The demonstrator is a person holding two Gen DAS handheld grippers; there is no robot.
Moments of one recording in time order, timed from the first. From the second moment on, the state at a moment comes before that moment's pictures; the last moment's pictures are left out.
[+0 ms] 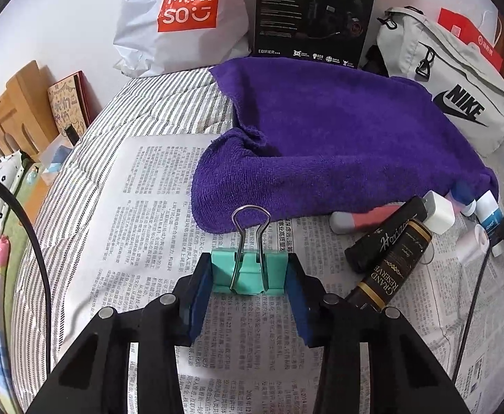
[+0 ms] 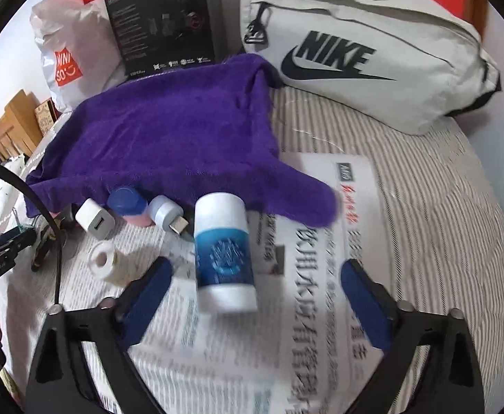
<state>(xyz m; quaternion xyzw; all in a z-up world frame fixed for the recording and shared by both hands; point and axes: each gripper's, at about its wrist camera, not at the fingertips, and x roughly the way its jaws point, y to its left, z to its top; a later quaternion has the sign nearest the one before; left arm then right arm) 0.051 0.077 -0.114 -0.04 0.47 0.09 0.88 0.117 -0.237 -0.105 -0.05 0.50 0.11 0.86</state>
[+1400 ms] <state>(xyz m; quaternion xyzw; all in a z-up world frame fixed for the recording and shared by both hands) 0.046 0.086 -0.058 -0.05 0.45 0.07 0.89 0.114 -0.228 -0.085 -0.06 0.48 0.20 0.85</state>
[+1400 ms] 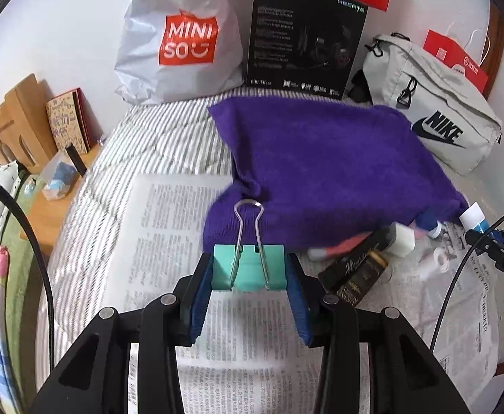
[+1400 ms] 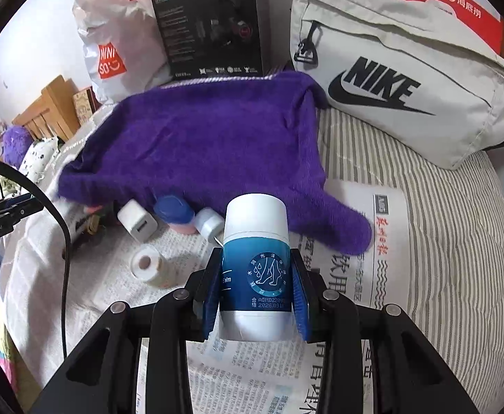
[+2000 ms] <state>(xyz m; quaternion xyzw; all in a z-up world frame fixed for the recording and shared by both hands) 0.070 0.087 -0.044 -0.06 0.44 0.03 0.90 0.140 -0.206 -0.068 -0.05 0.47 0.22 0.85</state>
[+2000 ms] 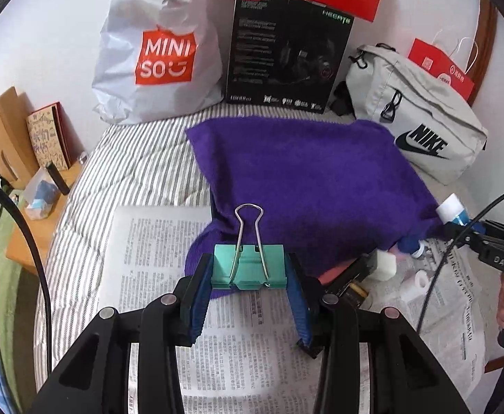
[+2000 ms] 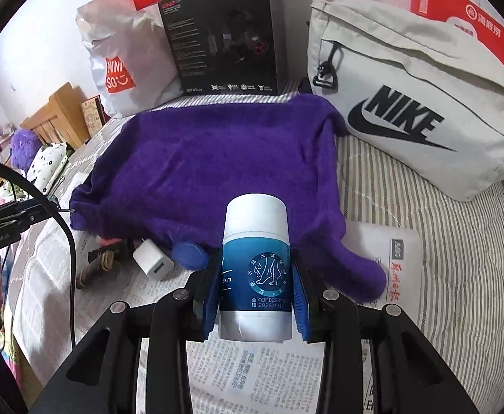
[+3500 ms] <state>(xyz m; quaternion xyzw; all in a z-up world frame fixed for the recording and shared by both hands) 0.237 0.093 -0.090 -0.06 0.47 -0.01 0.88 0.307 -0.141 -0.122 -0.10 0.51 0.20 0.83</state>
